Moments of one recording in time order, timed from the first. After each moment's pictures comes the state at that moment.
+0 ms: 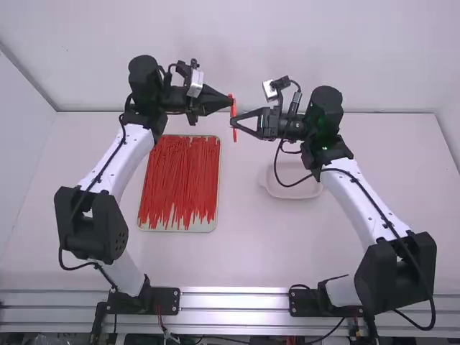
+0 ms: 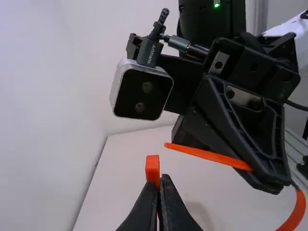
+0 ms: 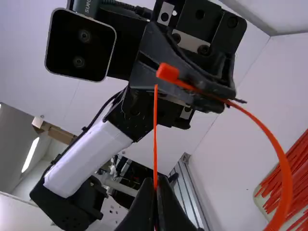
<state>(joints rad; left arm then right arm) -0.12 1.77 1.55 0.28 1.43 0.17 0.27 1.52 1.22 0.32 -1.22 1.05</state>
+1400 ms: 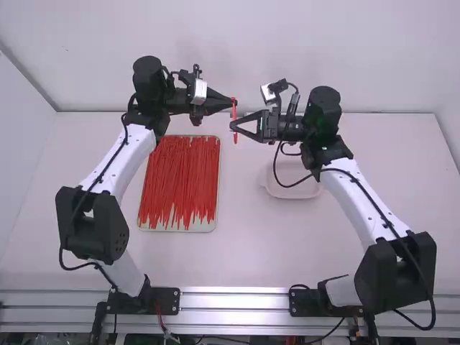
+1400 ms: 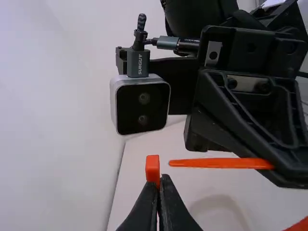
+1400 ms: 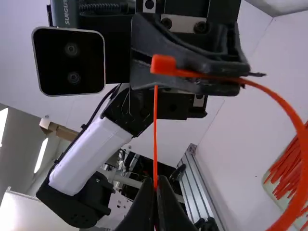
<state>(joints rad) -0.13 1.77 1.55 0.24 1.42 0.40 0.27 1.52 1.22 0.27 -1.25 1.07</state>
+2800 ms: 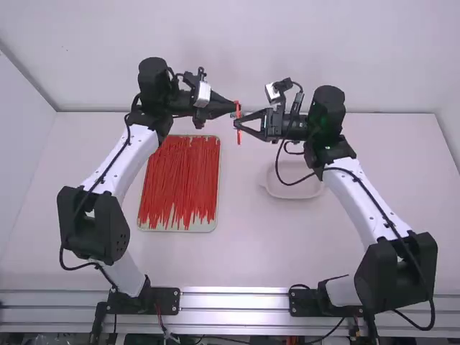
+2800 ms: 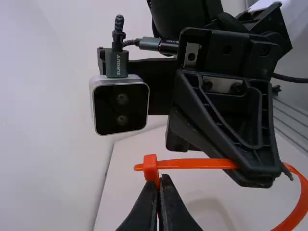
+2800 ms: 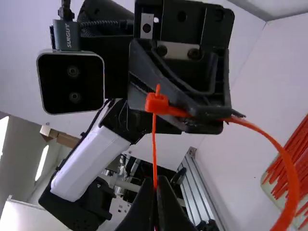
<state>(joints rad) -0.16 1.77 1.55 0.17 1.44 0.43 0.25 1.52 1.22 0.27 -1.25 1.10</state>
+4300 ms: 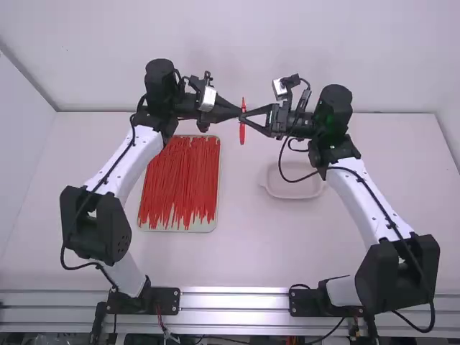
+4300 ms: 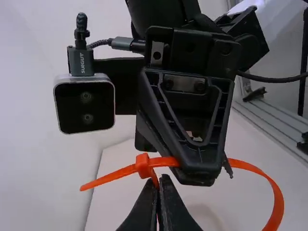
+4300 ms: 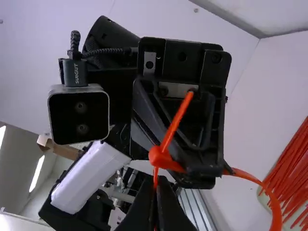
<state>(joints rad) -0.19 1.77 1.55 0.16 1.47 0.44 0.21 1.51 1.22 0.31 -1.22 1.13</state>
